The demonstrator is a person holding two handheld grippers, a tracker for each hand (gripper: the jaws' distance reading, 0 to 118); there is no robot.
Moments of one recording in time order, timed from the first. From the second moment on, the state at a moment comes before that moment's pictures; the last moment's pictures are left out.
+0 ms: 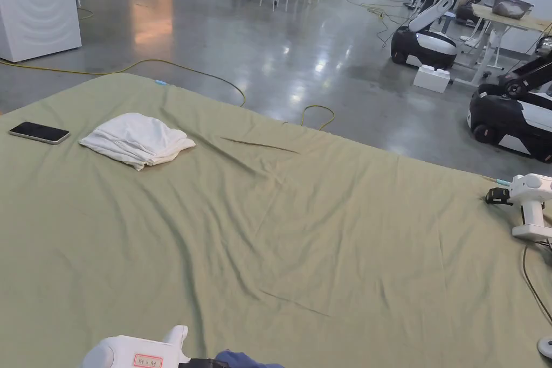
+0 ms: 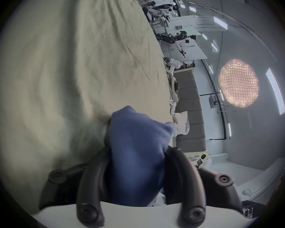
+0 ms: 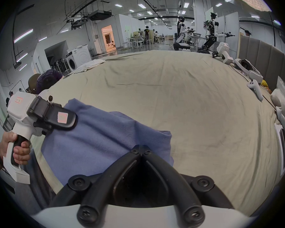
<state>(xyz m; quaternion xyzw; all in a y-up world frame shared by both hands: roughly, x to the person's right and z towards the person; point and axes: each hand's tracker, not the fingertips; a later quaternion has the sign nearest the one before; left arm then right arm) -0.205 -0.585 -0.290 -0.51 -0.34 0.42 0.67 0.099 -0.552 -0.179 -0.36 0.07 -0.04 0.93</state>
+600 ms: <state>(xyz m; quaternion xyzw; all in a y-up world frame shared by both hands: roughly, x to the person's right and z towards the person) -0.263 -0.529 -0.285 -0.47 -0.34 0.42 0.70 0.127 -0.492 -0.190 -0.27 0.06 -0.02 0.96</state>
